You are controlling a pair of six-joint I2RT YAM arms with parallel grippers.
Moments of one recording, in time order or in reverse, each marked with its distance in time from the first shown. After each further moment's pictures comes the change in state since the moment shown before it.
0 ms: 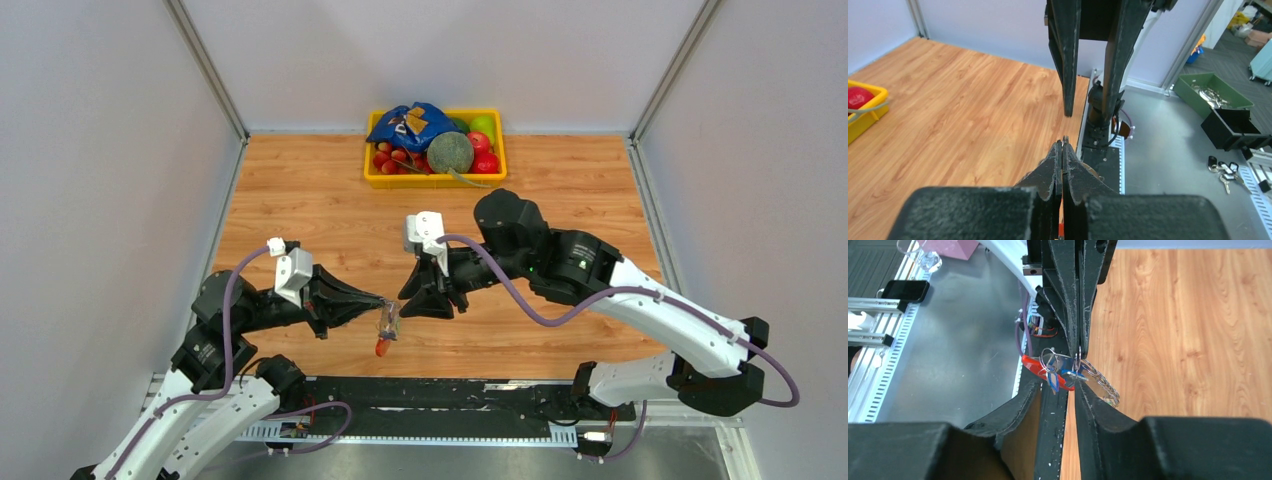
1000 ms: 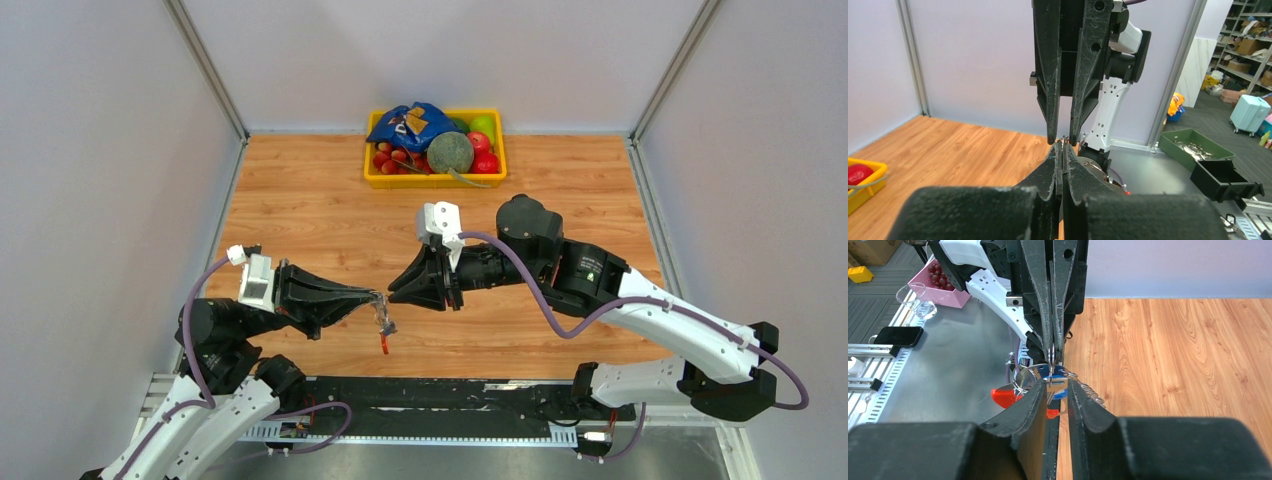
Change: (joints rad) left arm 0.000 -0.085 -0.127 0.453 -0.043 -0.236; right arm 0.030 -0.090 -0.105 0.277 0.080 0.096
